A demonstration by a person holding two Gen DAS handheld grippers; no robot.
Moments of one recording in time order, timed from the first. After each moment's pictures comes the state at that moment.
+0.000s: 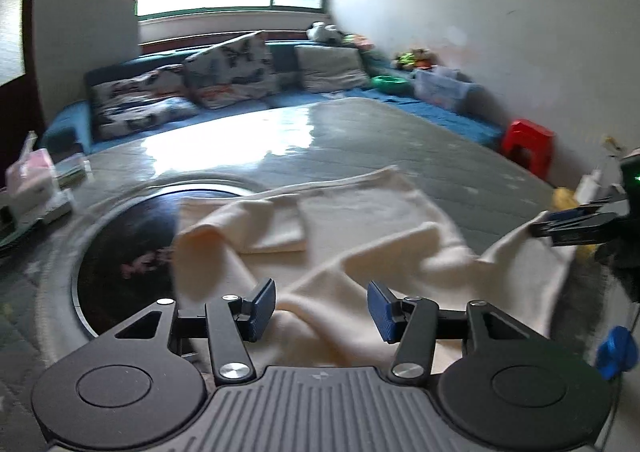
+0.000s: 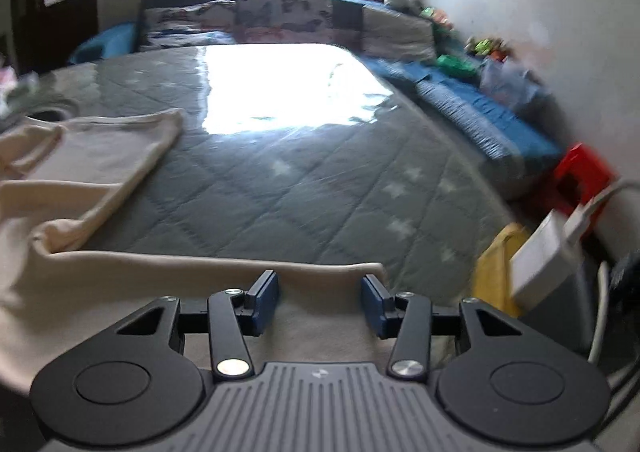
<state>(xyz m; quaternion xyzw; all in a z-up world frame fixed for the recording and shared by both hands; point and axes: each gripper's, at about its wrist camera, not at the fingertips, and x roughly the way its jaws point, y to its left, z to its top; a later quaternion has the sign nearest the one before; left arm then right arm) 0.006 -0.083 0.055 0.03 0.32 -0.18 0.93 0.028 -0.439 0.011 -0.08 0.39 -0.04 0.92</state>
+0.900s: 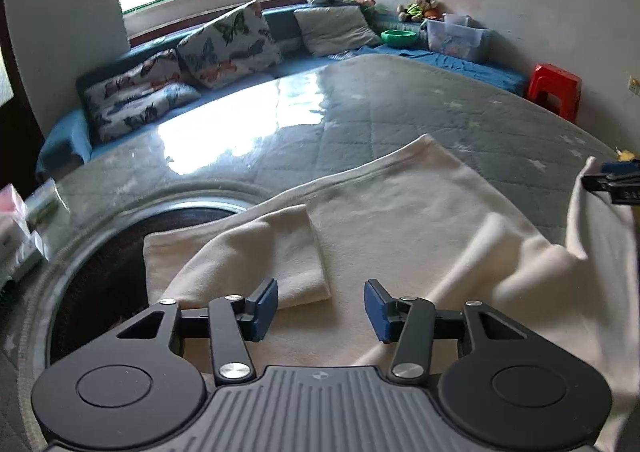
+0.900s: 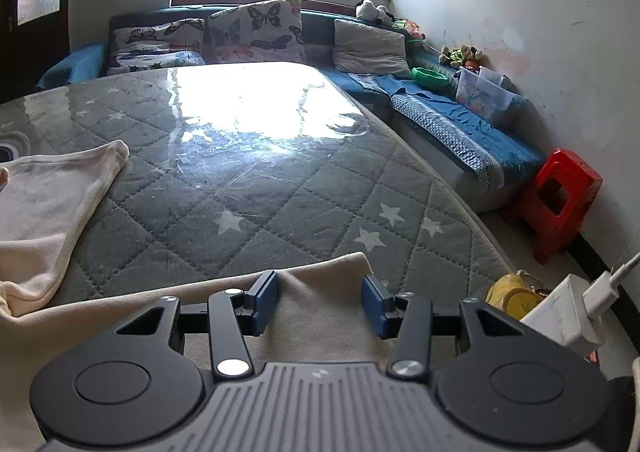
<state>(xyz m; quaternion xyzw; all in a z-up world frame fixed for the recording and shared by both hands) 0.102 -0.128 0.018 0.10 0.37 -0.16 0.91 0.073 -0.457 0.005 -0.06 0.37 -0.06 0.93</state>
